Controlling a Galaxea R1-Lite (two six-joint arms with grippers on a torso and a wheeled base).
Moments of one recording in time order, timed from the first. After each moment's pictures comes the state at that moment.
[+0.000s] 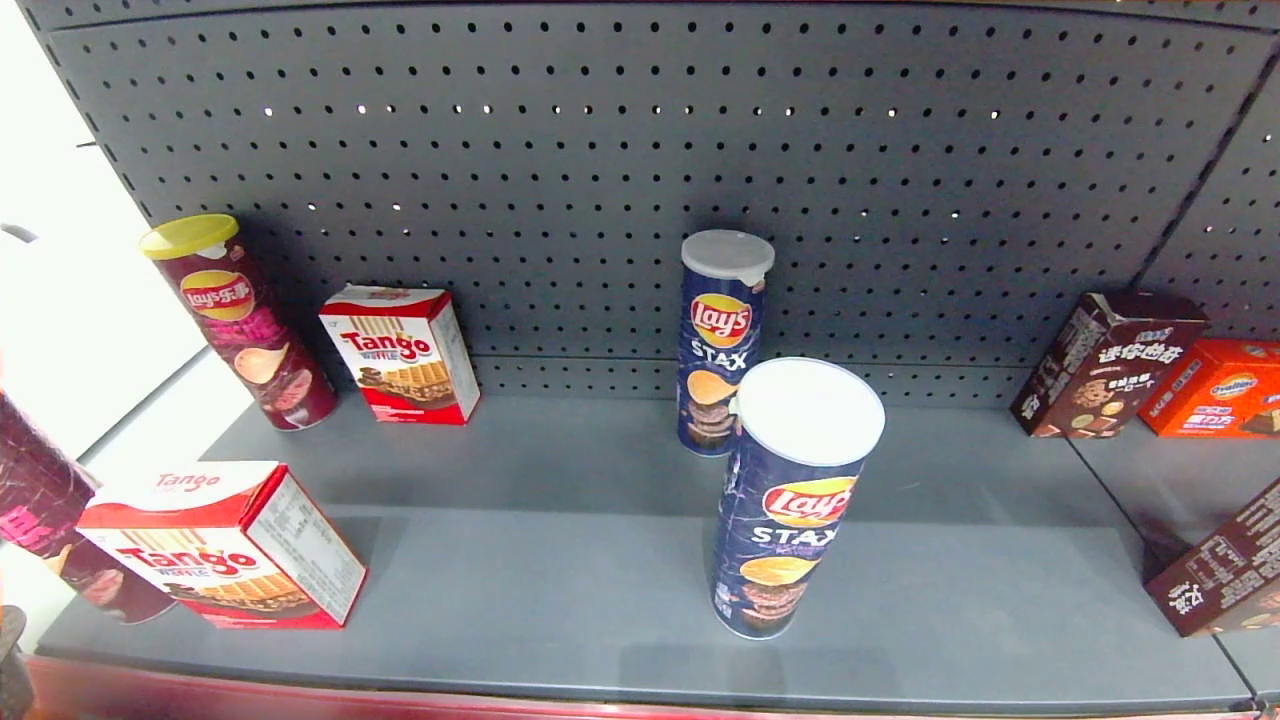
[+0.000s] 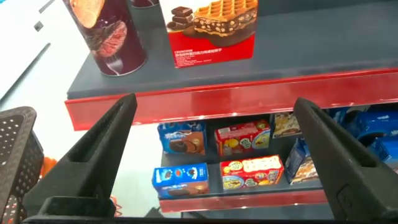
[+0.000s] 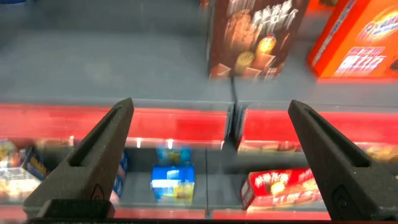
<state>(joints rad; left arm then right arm) 0.00 0.00 0.00 0.00 -0.06 0.10 0.00 0.02 -0.07 -0.01 -0.05 -0.03</state>
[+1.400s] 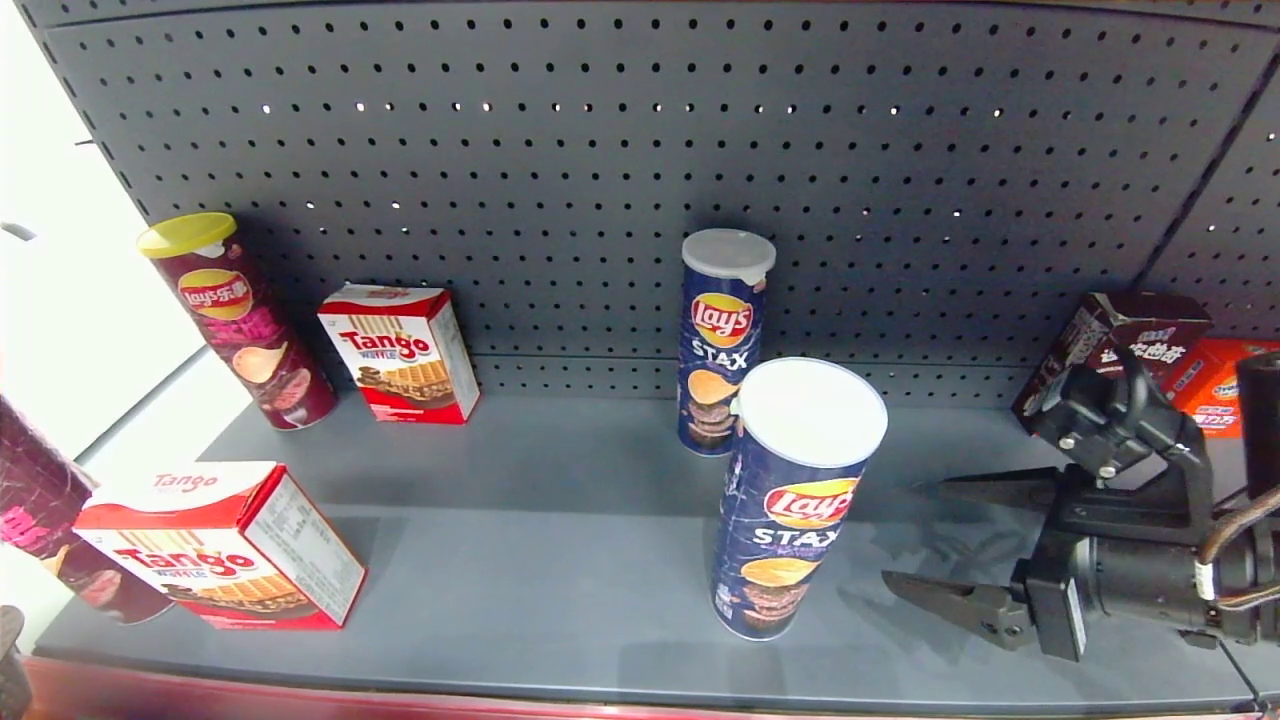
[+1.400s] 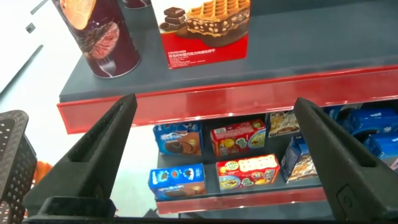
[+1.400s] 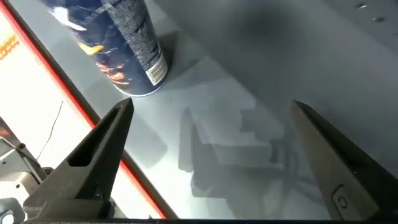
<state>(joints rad) 0.00 0.00 0.00 0.00 -0.08 0.10 0.52 1.32 -0.67 -0.20 0.20 -0.22</state>
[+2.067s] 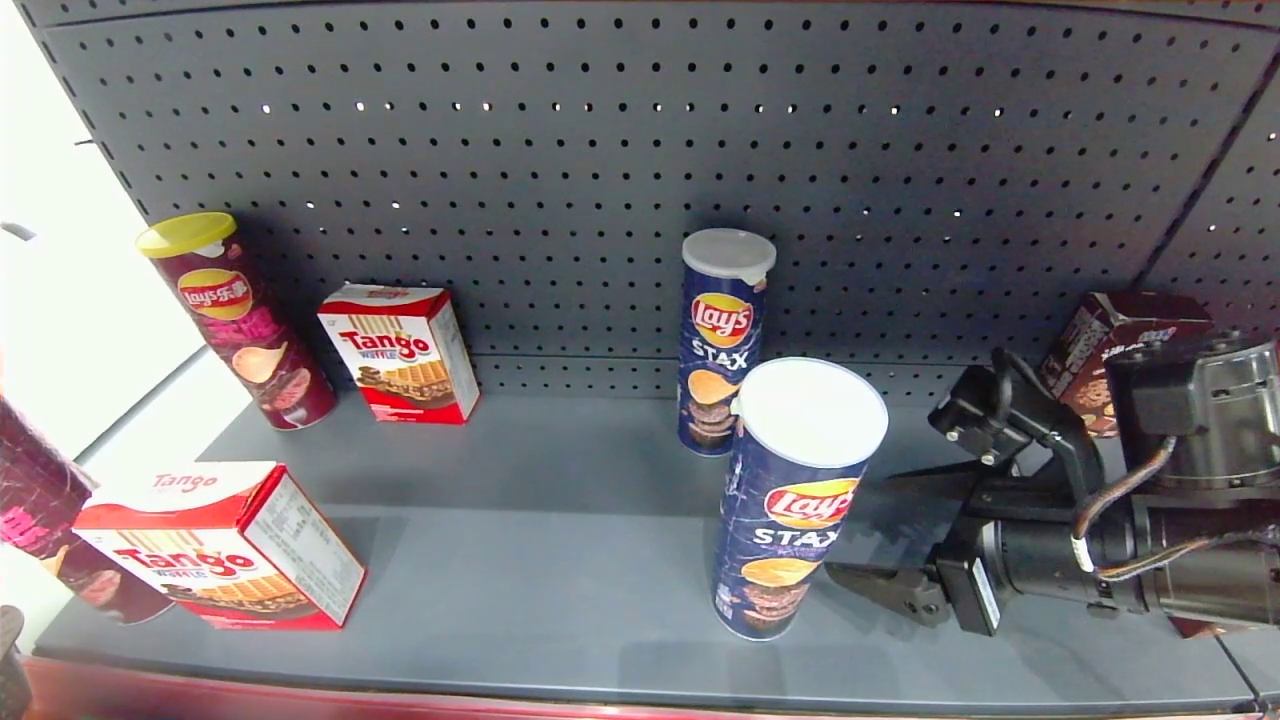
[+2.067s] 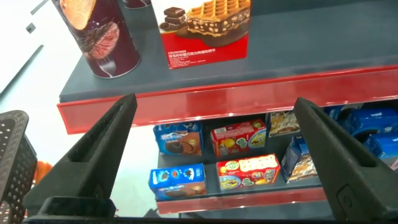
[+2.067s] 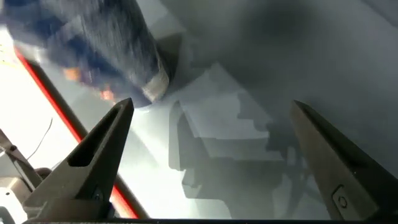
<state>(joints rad) 0.00 0.00 0.00 0.00 -0.08 0.10 0.57 1.46 -0.76 -0.21 0.17 -0.22</state>
